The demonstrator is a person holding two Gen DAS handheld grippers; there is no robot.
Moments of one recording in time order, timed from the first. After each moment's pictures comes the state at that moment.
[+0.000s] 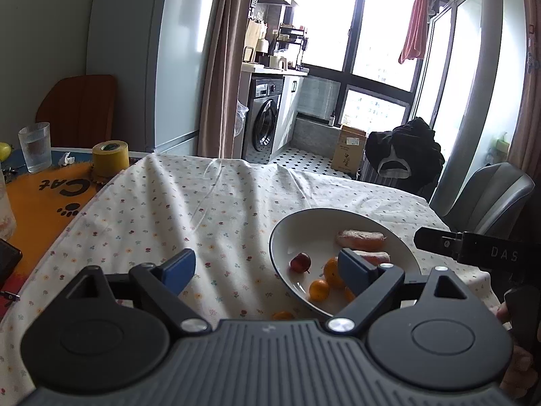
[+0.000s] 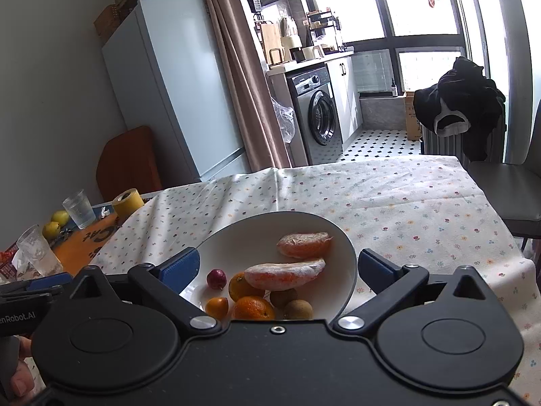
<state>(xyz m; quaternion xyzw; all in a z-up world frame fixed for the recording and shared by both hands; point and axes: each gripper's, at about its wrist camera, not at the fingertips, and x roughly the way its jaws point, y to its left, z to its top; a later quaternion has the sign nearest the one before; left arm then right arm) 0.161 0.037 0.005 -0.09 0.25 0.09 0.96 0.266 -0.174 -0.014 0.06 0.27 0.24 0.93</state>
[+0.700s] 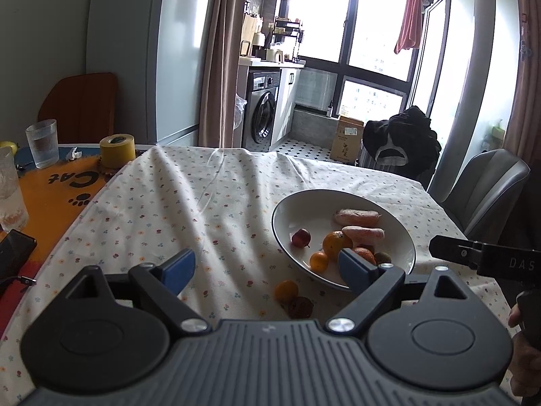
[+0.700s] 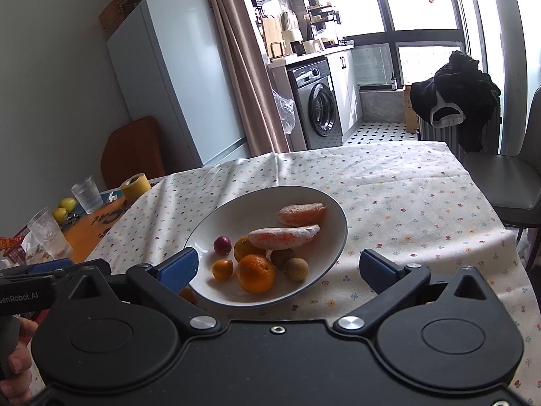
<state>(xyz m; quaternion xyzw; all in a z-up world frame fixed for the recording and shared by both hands) 0.132 0.033 0.003 -0.08 0.27 0.09 0.96 0.228 -0.191 -0.018 0.05 0.28 0.25 0.93</state>
